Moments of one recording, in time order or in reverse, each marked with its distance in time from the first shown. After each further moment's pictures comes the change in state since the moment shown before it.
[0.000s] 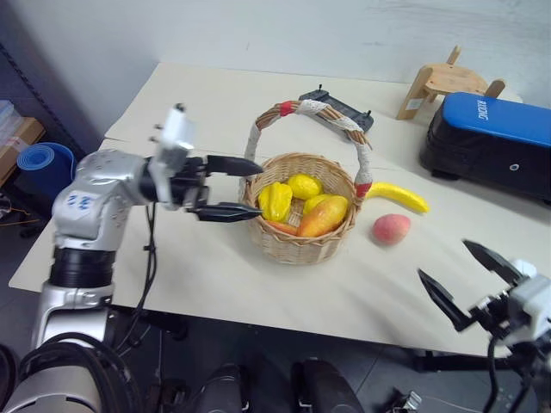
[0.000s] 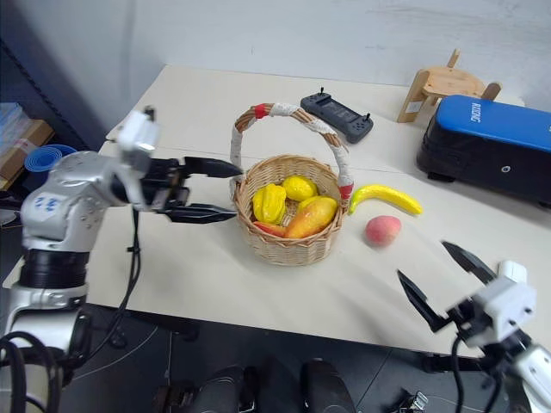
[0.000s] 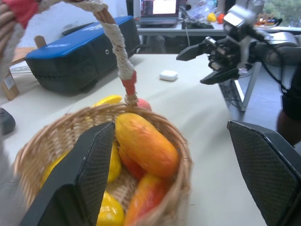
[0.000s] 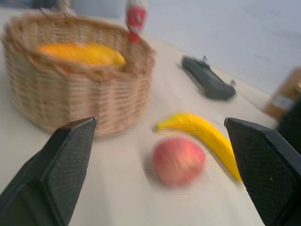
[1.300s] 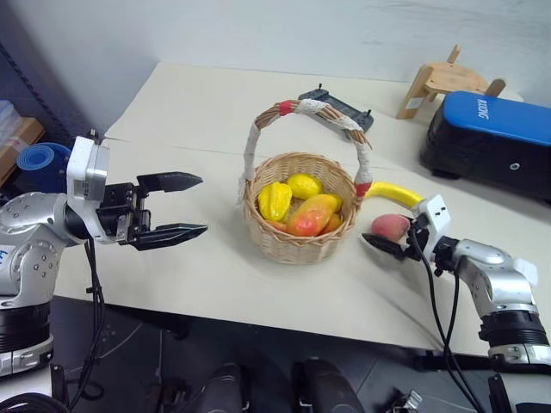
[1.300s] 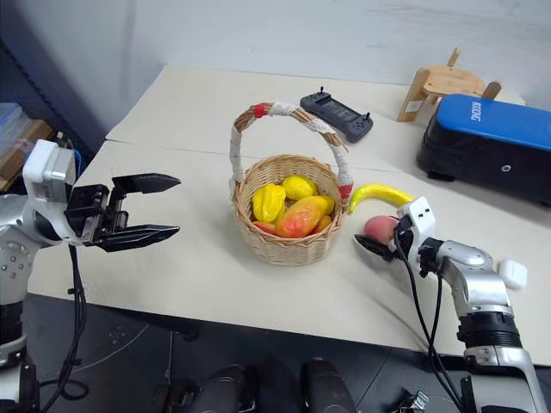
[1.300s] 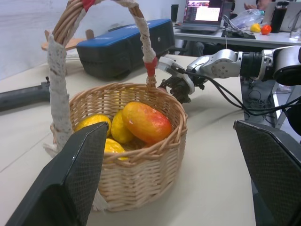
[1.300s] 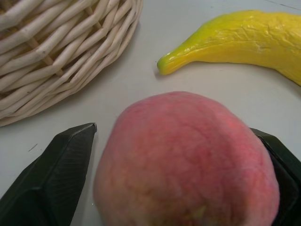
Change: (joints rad) left arm 0.229 0.125 0.186 -0.196 -0.184 0.101 0.119; right arm -0.932 -0.202 0.459 0.728 -0.096 0.488 0.127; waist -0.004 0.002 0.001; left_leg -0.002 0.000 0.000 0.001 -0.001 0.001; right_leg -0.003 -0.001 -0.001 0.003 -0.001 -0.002
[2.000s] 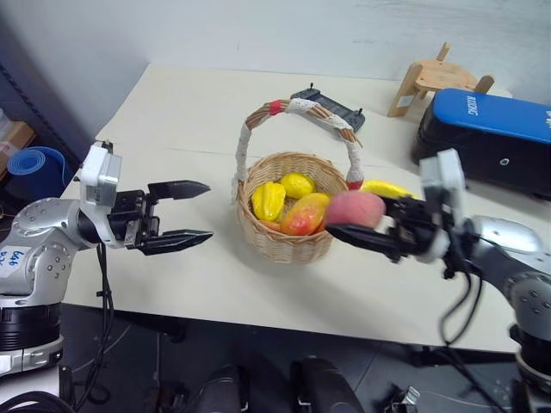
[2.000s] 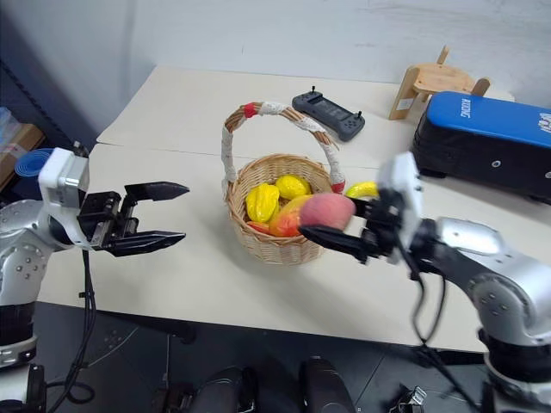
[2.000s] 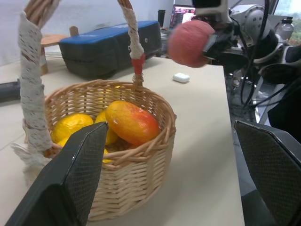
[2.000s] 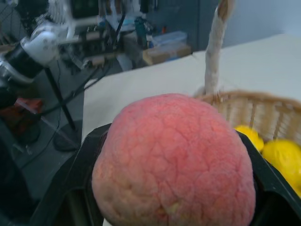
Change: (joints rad) left arm 0.030 -0.038 -0.040 0.037 0.004 -0.014 -0.021; right arm -0.091 0.004 -0.005 -0.897 0.566 0.551 -0.293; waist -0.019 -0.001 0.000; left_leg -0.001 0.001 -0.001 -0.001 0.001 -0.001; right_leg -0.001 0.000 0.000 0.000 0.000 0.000
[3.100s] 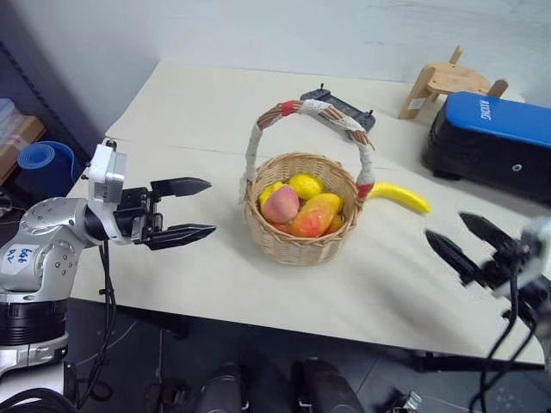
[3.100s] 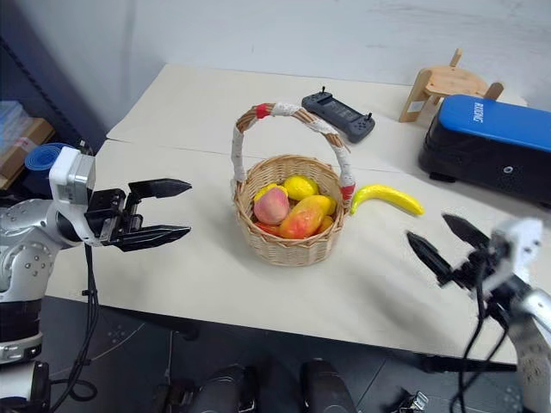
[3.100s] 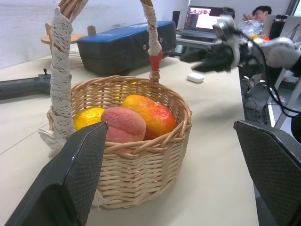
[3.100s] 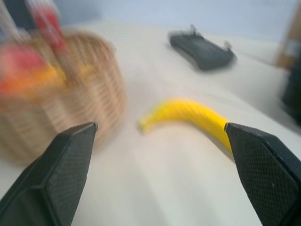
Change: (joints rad) left arm -0.033 -0.009 -0.026 0.045 0.016 -0.037 0.019; right arm 0.764 0.042 -0.472 0.369 -0.409 -0.708 0.228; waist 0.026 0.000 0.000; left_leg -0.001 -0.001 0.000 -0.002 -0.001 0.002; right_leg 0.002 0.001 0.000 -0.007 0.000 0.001
